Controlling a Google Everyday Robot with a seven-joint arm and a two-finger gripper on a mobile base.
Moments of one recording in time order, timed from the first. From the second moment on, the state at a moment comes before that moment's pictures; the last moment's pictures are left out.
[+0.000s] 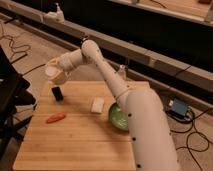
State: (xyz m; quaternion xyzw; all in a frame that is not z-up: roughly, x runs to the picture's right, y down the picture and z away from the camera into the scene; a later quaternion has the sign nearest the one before) arm -0.295 -0.096 0.775 -0.18 -0.61 -0.03 0.77
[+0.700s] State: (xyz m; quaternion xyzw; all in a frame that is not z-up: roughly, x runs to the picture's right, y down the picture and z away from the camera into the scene) arm -0.313 -0.069 0.796 -0.24 -0.61 -0.03 0.75
